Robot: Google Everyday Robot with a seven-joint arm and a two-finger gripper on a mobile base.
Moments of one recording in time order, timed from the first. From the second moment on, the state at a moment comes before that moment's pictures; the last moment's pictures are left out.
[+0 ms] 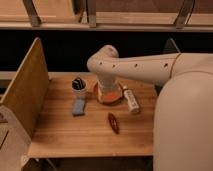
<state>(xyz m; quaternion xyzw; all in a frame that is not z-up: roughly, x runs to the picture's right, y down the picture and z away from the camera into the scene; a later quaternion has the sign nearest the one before) 0.029 0.041 0.755 -0.22 0.22 0.54 0.78</state>
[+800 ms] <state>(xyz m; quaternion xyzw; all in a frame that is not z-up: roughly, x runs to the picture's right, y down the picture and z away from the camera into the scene) 0.002 0.002 0.764 -0.28 0.11 0.41 0.86</state>
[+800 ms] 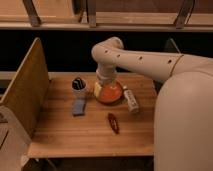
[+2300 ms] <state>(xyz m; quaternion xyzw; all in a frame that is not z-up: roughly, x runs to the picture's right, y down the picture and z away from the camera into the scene) 0.023 0.014 0.850 -0.26 0.20 0.39 0.86</state>
